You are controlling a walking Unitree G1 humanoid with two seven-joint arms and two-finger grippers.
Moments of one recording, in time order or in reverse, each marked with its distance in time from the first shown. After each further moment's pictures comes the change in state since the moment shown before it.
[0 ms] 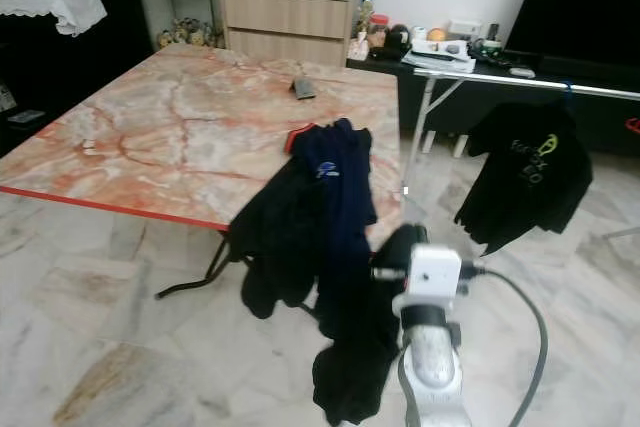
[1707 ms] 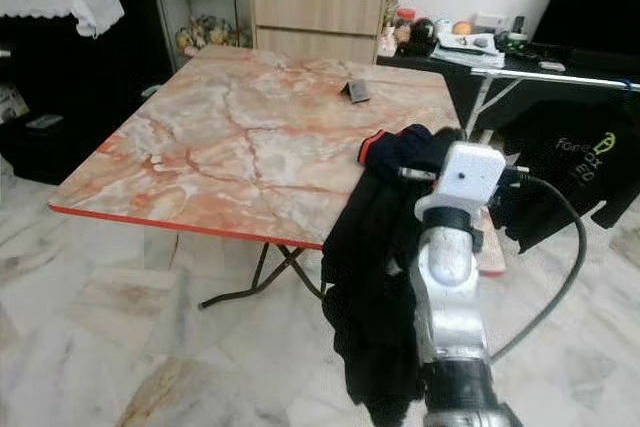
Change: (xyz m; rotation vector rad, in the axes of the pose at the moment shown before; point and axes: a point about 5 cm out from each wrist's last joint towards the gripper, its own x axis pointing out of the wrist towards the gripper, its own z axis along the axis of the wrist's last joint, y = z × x) left arm 0.002 -0.015 0.004 -0.048 -0.024 -0.028; right arm 0.086 -0.008 0.080 0.112 -0.170 -0.135
